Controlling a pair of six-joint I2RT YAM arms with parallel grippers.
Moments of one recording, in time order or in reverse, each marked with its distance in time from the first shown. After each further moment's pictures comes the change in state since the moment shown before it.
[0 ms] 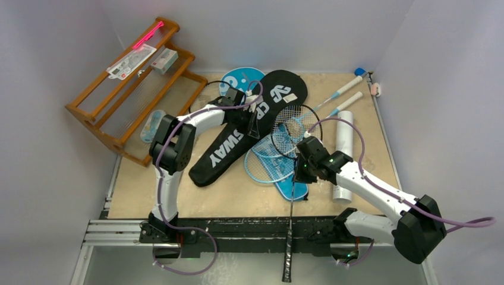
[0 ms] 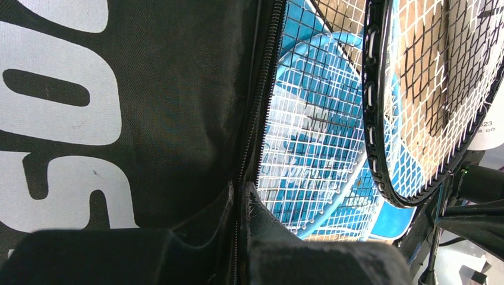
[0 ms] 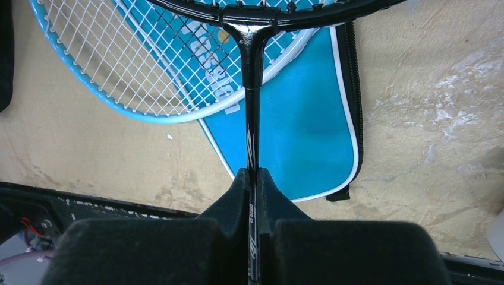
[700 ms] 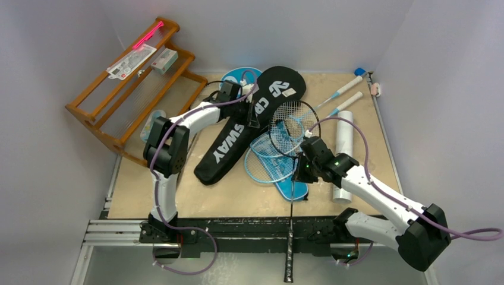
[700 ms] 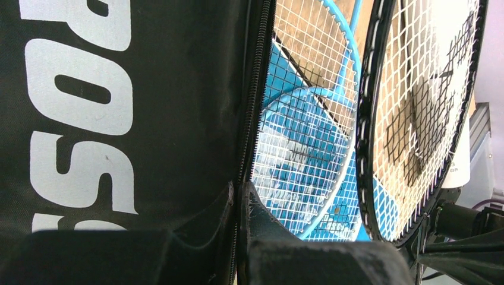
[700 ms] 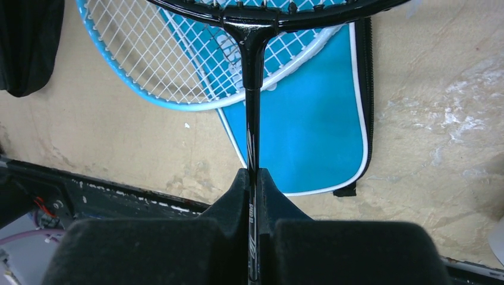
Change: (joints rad) left arm 0.018 -0.065 0.000 0.085 -0.046 -0.106; right arm 0.000 -0.069 -0.003 -0.006 -0.027 -0.033
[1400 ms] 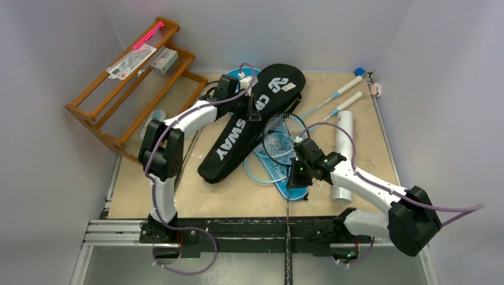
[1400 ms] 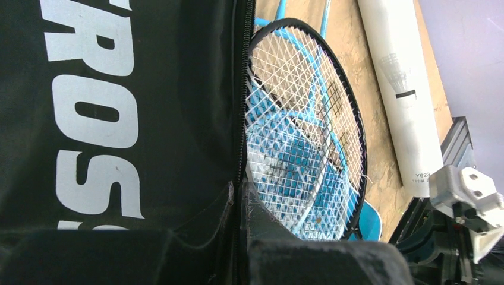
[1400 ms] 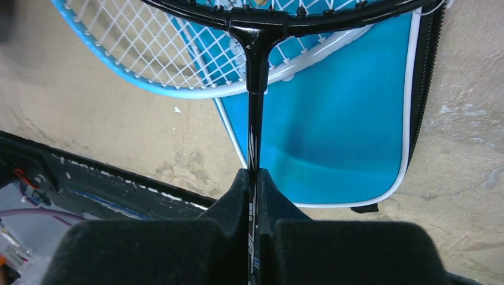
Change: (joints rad) left arm 0.003 -0.066 0.000 0.057 -0.002 -0.026; right arm 0.000 0.131 -0.040 0.093 -0.142 -0.045
